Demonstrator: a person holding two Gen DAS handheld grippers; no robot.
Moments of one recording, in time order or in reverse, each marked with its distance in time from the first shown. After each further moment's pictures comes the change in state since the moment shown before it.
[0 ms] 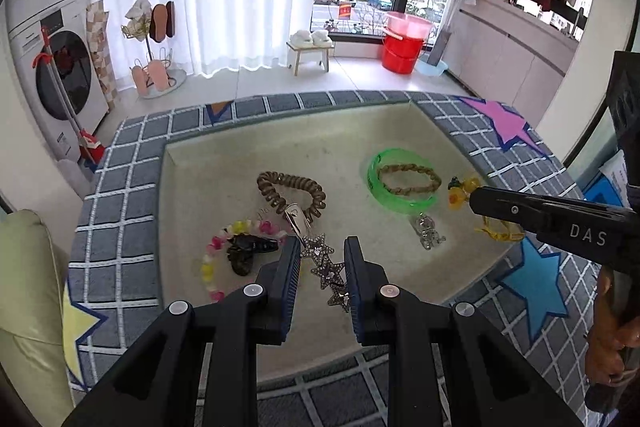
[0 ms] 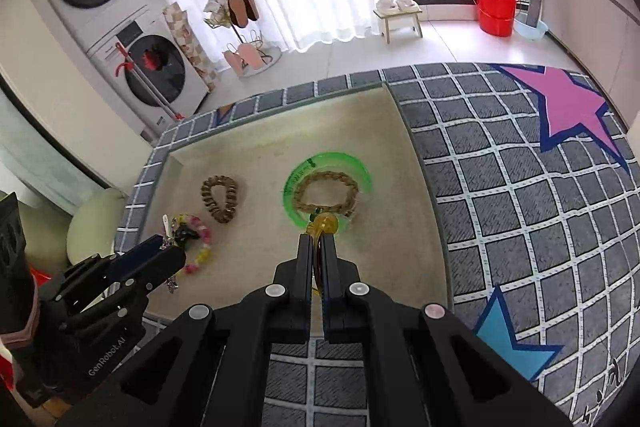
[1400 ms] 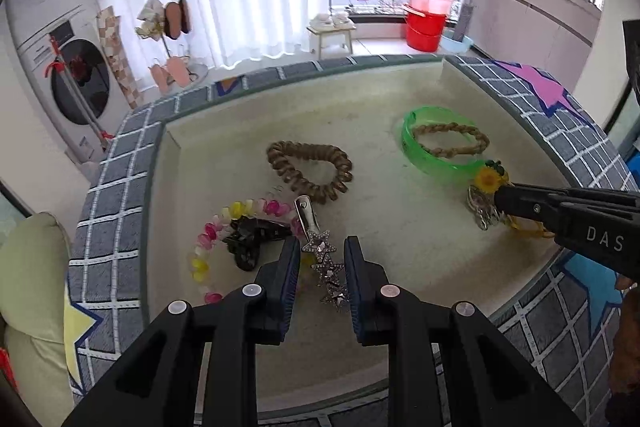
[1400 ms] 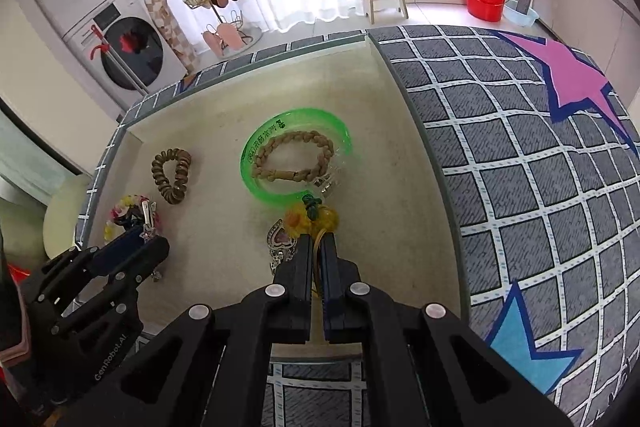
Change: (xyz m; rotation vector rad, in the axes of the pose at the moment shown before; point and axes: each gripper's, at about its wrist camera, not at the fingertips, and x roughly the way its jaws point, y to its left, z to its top) left arm 0.036 -0.011 -0.011 0.048 0.034 0.145; right arm 0.038 -0.007 -0.010 0.010 0.059 -0.064
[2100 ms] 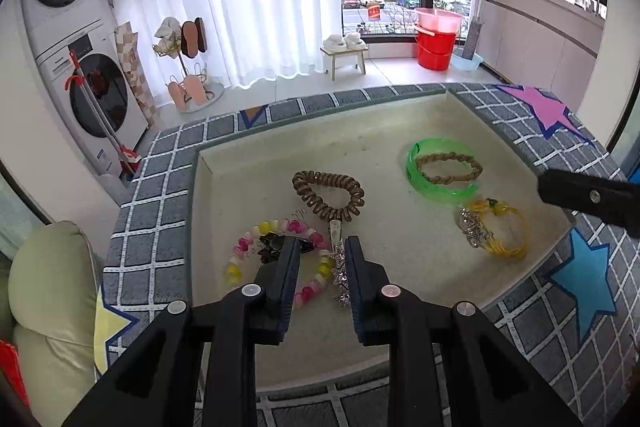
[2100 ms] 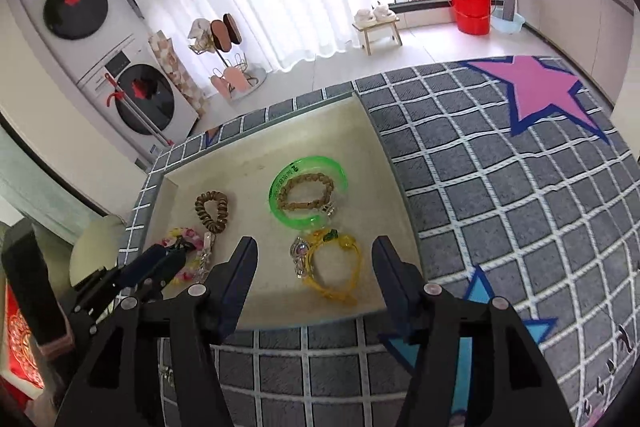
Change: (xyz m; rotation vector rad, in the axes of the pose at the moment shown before) left arm -0.033 0.004 0.004 -0.009 -0.068 0.040; right arm -0.072 -0.004 -0.011 0.073 -0.144 0.049
